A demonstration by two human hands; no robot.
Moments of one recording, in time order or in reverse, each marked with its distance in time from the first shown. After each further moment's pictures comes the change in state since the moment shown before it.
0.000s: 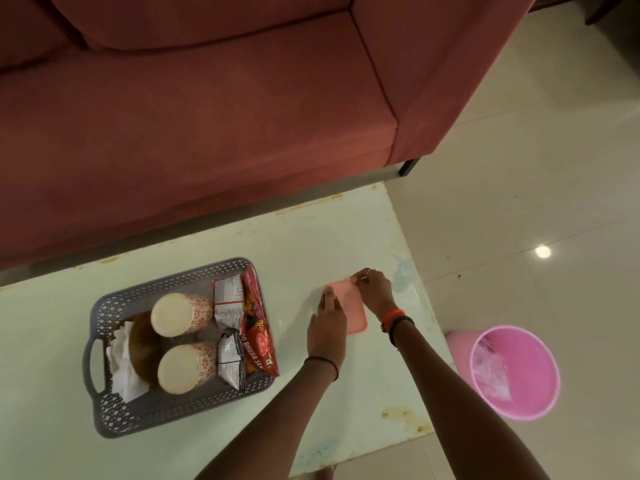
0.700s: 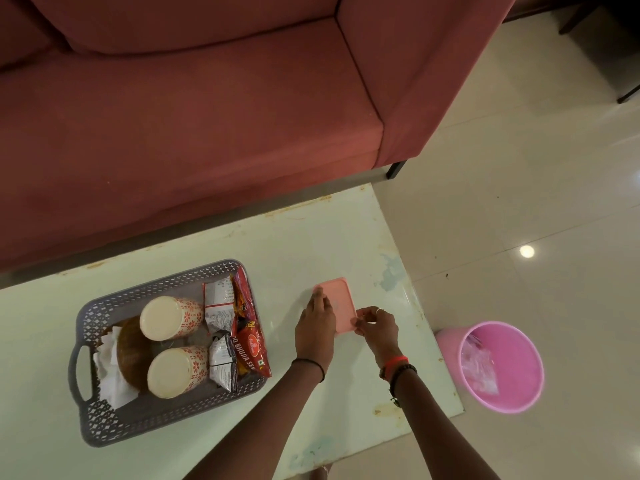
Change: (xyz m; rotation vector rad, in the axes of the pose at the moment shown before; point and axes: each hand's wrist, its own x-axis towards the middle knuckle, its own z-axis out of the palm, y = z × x) left_hand -0.001 -0.005 0.000 0.056 0.000 0.043; right_hand -0.057 0.053 0.007 0.338 0.107 0.200
